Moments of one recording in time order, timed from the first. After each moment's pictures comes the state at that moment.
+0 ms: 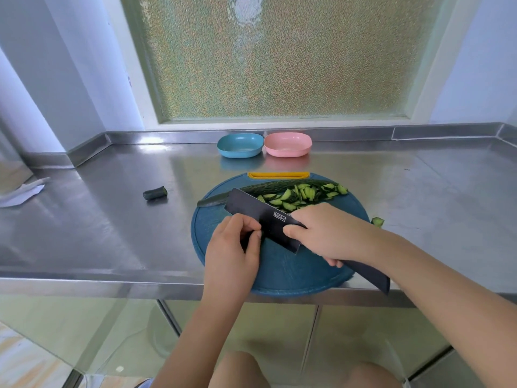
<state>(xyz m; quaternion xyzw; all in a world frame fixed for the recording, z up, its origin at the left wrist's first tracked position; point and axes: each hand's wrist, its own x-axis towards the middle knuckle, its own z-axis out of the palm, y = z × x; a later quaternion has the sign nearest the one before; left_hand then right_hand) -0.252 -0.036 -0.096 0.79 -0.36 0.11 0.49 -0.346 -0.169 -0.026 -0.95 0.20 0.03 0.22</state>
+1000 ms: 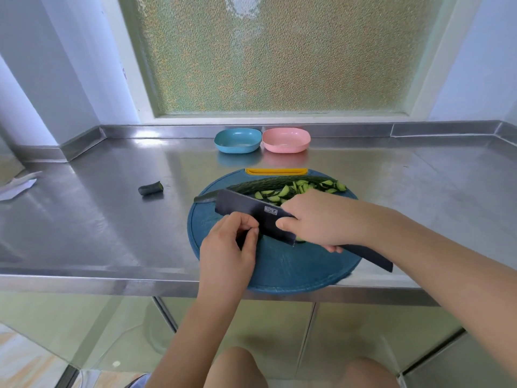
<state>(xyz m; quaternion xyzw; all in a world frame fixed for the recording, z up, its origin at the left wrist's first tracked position) -0.253 -0.034 -0.097 0.78 -0.35 0.11 0.50 -0.334 -0.168 -0.006 -0.98 0.15 0.08 0.13</state>
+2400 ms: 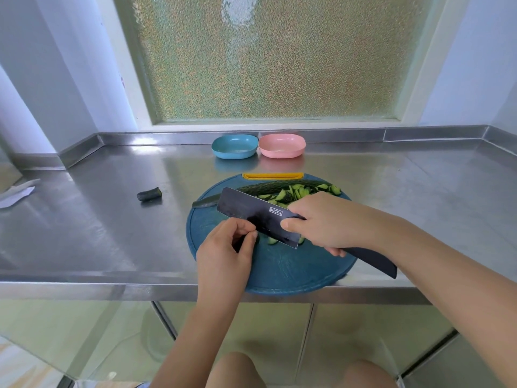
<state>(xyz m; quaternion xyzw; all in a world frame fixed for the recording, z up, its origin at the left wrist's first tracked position) -0.257 -0.032 -0.095 0.78 -0.32 0.10 0.52 -0.349 -0.173 -0.007 -0.97 0.18 0.03 0.19</state>
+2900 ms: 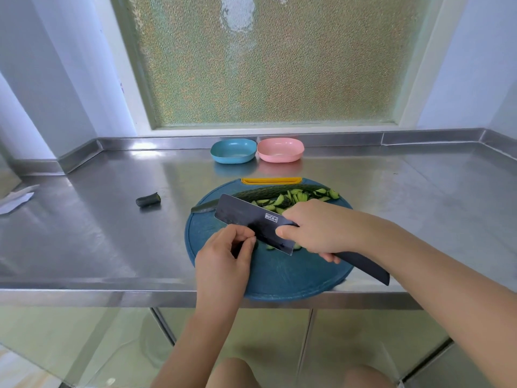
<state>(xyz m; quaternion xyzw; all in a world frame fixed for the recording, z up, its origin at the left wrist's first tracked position) -0.255 -0.034 -0.098 0.78 -0.32 0.13 0.53 -0.341 -0.169 -0.007 -0.96 0.18 0.07 0.19</state>
